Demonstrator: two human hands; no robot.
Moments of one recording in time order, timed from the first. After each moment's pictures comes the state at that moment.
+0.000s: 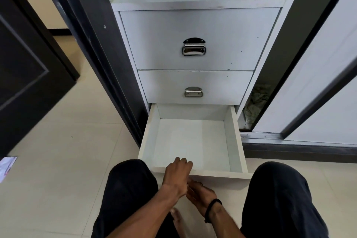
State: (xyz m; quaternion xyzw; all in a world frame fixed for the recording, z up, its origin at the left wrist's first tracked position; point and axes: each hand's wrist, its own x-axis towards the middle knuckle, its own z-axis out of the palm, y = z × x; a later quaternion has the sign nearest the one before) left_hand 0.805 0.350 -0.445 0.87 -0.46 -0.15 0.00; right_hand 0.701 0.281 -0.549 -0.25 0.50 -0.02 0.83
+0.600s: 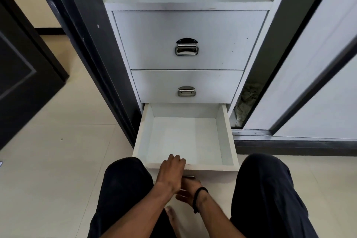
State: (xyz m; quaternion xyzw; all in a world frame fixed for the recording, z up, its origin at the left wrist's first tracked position) left_hand 0.805 0.352 -0.447 0.87 -0.47 -0.16 -0.01; right_hand 0.721 0.294 -0.504 -0.38 0.52 0.07 0.76
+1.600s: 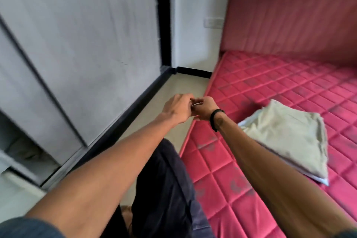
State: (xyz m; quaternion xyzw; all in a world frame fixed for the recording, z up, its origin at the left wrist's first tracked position) left_hand 0.231 0.155 -0.195 0.43 -0.87 -0.14 0.18; right_hand 0.096 0.185 -0.215 -0.42 0.71 -0.40 0.40
